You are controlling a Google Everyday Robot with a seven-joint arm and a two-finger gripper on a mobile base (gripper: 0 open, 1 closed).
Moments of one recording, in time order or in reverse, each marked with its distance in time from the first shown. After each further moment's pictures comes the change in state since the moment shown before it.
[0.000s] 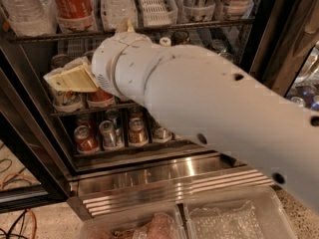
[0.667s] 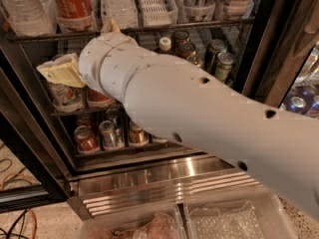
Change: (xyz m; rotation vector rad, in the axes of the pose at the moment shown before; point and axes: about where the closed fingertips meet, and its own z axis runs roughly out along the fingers) arm -0.006 0.005 0.024 0.021 -0.059 -0.008
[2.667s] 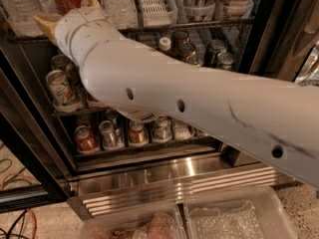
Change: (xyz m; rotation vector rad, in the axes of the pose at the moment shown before) arm -0.044 -0.028 0.064 0.172 -0.162 0.094
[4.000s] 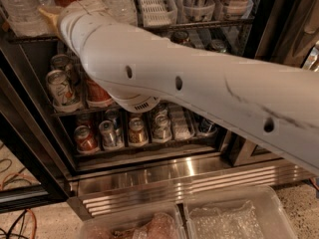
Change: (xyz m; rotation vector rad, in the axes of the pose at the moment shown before) arm 0.002 -0.017 0.016 0.032 0.023 -0.001
